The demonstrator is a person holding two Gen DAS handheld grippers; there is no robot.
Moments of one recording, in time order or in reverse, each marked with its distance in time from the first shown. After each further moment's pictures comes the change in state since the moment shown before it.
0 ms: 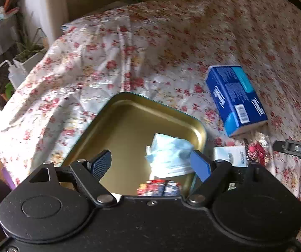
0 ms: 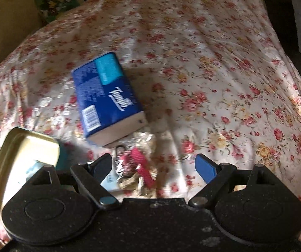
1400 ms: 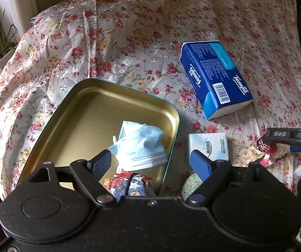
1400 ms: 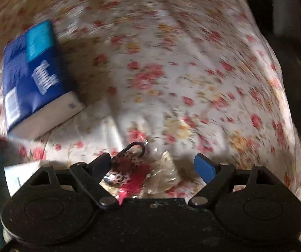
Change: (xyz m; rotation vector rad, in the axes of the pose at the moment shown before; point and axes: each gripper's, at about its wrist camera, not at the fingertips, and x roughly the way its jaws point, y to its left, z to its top) left arm 0.028 -0.035 -0.004 0.063 0.083 -0.063; right arm 0.062 -0.043 0.005 0.071 0.135 -0.210
